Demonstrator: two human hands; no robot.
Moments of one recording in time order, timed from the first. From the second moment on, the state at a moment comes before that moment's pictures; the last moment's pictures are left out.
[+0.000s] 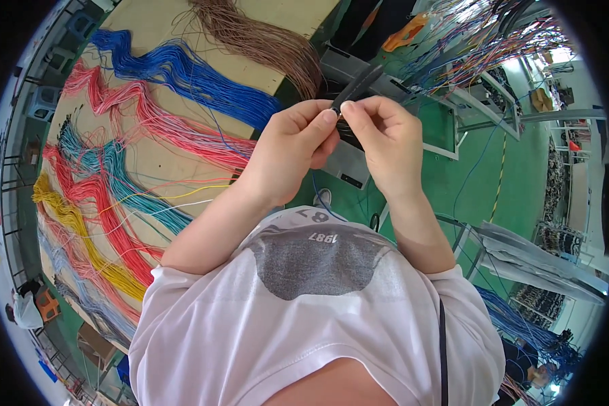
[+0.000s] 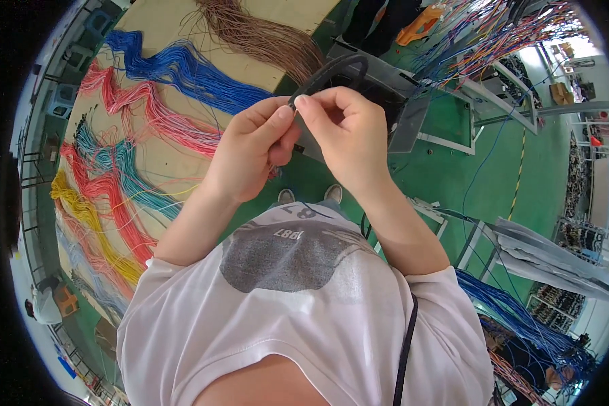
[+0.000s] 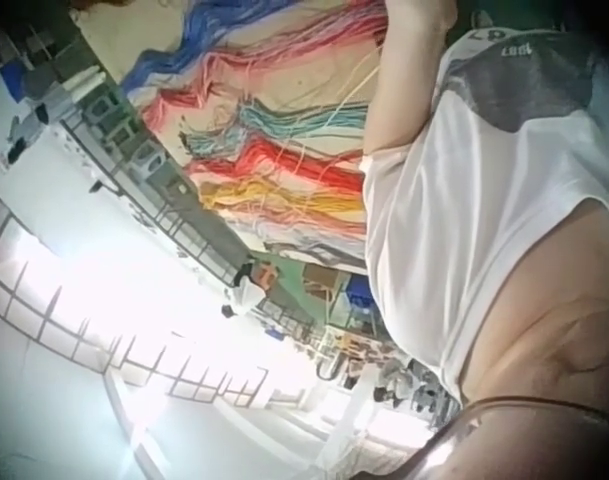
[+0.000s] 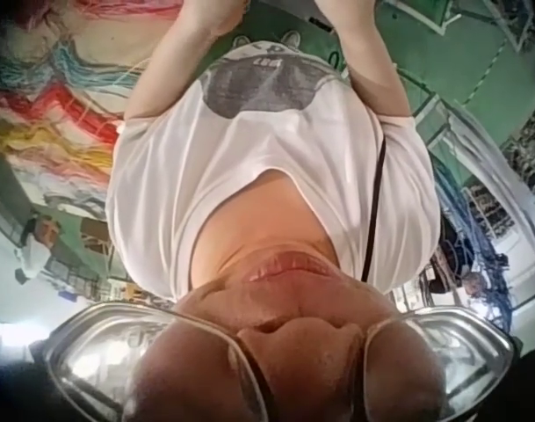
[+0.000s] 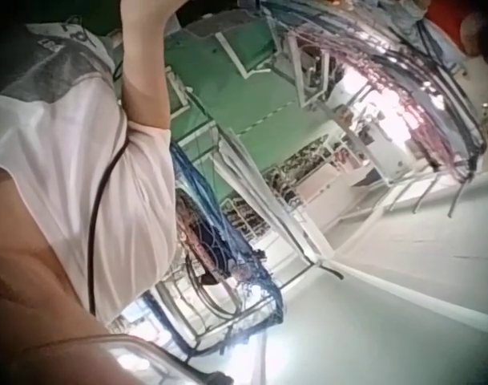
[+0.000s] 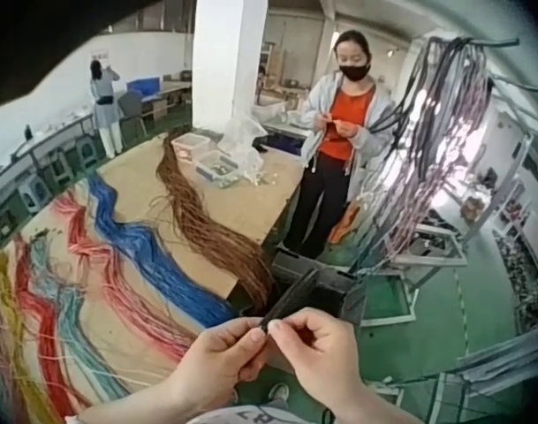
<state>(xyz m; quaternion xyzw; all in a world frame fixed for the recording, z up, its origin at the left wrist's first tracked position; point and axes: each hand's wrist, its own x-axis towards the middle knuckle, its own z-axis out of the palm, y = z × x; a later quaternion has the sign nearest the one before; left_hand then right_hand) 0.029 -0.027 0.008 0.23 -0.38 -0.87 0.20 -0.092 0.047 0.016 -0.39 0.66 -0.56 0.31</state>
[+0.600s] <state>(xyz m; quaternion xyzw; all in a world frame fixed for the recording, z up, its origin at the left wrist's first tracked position) 0.027 -0.026 0.001 0.16 -0.78 -0.25 0.55 -0.076 0.036 0.026 -0.22 0.43 -0.76 0.44</state>
